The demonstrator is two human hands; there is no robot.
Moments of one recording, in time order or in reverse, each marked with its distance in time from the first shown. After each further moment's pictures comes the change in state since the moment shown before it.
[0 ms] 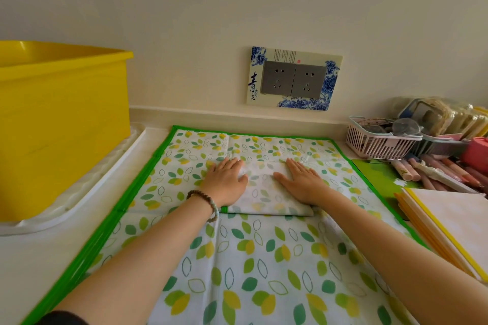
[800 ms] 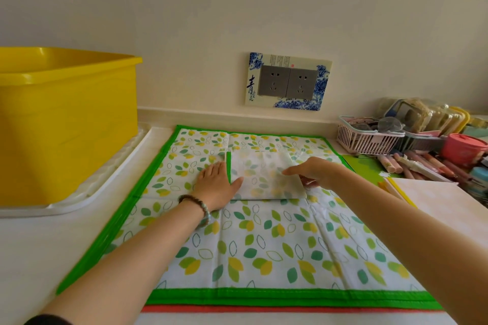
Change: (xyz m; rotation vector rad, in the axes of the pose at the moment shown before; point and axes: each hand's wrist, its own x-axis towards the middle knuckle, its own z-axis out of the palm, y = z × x) left_hand -0.049 -0.002 -0.002 0.010 0.027 -0.131; right_hand -0.029 -0.001 -0.040 0.637 -0.086 0.364
